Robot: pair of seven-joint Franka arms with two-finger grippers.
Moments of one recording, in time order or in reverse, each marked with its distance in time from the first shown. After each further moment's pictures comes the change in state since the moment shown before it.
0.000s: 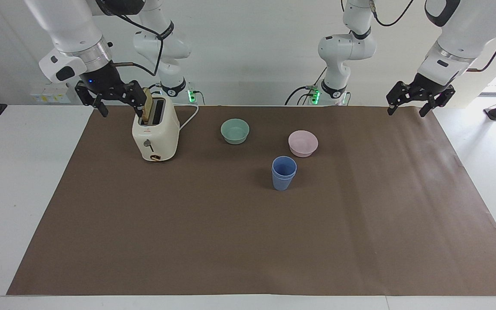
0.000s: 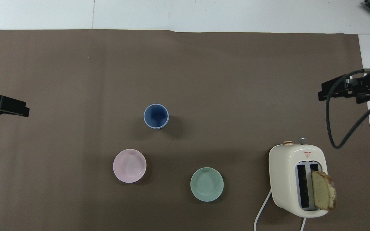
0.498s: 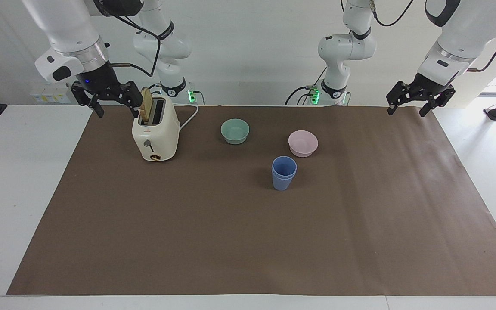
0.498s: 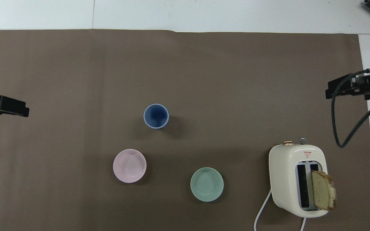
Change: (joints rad) left arm 0.000 0.000 0.000 0.000 0.000 0.000 0.000; right arm -0.004 0.000 -0.002 0.000 -0.003 0.001 -0.005
